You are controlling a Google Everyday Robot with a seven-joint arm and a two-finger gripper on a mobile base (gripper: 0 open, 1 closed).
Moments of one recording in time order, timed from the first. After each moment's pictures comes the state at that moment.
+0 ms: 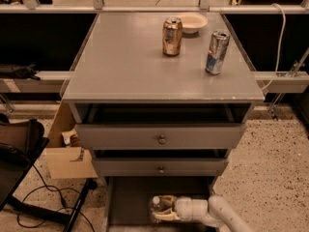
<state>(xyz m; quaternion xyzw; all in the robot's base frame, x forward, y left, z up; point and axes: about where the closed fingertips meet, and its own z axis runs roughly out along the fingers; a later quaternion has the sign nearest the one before) 0.462 -0.019 0.280 -0.45 0.56 0.49 0.49</state>
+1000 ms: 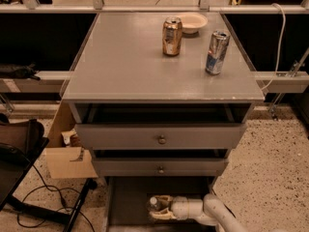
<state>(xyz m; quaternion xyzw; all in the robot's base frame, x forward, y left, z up) 0.471 -0.006 0.248 -0.46 0.54 0.50 0.50</state>
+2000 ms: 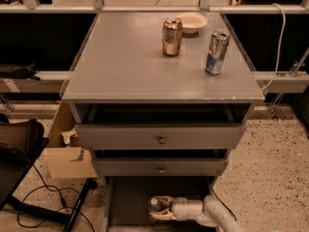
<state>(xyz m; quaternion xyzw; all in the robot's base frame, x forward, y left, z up) 0.472 -0.008 0.236 -0.45 0.54 0.49 0.51</state>
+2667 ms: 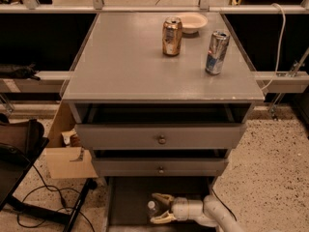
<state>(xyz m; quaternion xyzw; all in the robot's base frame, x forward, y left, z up) 0.472 -0.008 0.236 -0.45 0.54 0.50 0.51</state>
